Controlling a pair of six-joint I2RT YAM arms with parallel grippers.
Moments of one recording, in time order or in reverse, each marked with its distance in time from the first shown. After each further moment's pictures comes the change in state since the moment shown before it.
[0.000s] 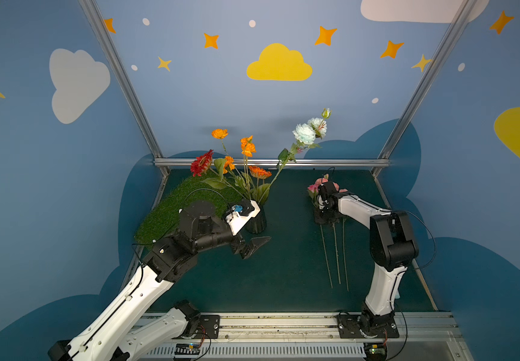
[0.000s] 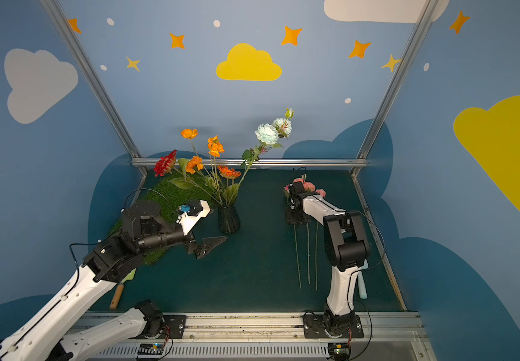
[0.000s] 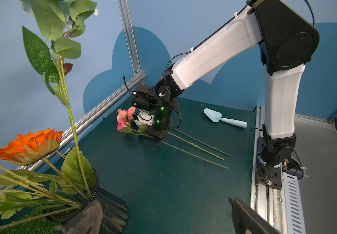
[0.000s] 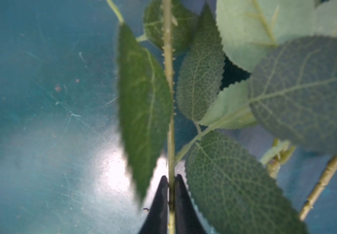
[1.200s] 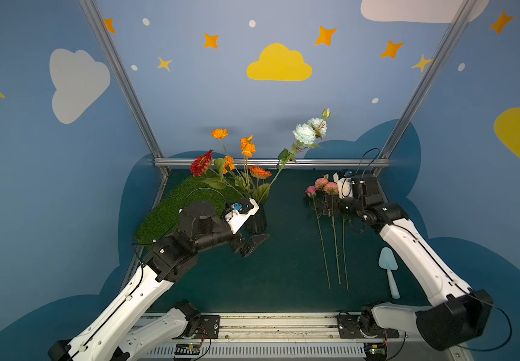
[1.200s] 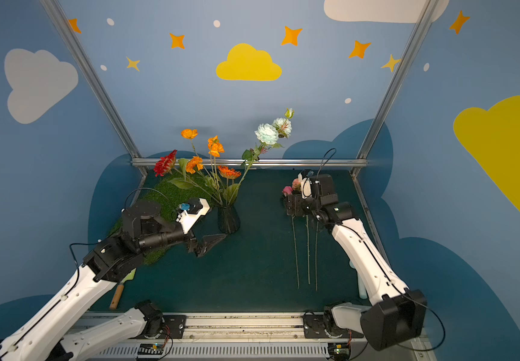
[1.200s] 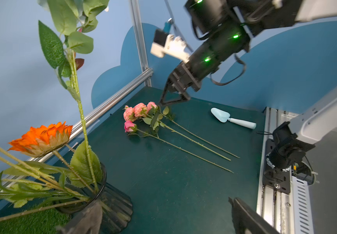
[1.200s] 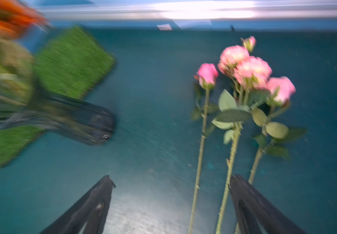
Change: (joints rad) left arm 0.000 0.004 0.006 -0.008 -0.082 -0.023; right arm 0.023 -0.744 -0.177 0.067 -0.215 -0.072
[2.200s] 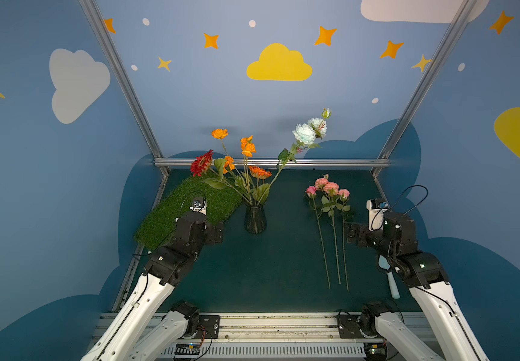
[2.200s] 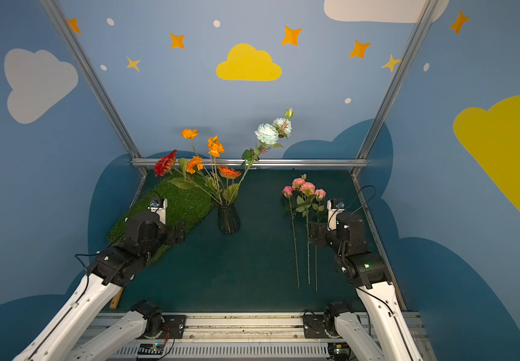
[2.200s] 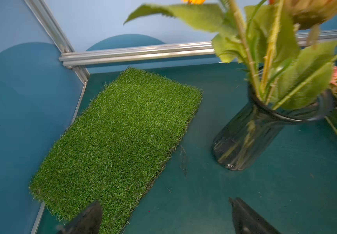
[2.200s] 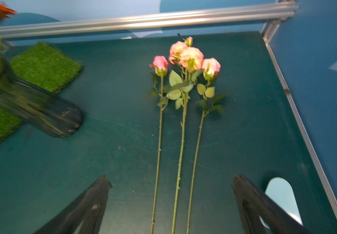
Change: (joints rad) left arm 0.259 -0.061 -0.262 -0.088 -0.665 -0.394; right arm -0.116 -0.449 -0.286 -0.151 0.242 -0.004
